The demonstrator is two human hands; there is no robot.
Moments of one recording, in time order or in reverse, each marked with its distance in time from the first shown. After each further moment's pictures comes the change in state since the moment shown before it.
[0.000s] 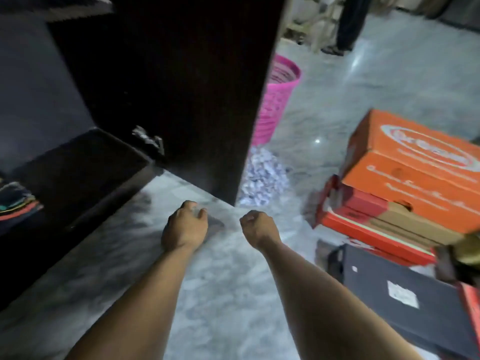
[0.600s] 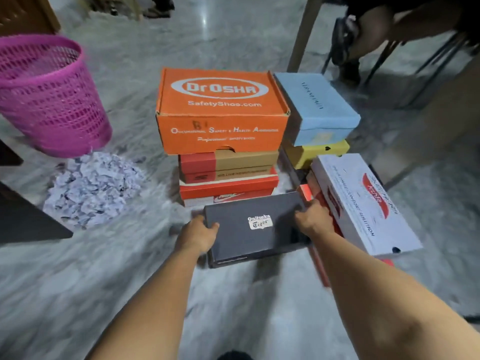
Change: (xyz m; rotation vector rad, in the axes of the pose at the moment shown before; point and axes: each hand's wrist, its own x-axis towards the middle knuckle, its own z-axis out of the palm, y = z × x) left_hand -0.158 0.193 0.244 0.271 -0.667 0.373; right_hand -0.144 0.365 -0.251 0.140 0.466 0.801
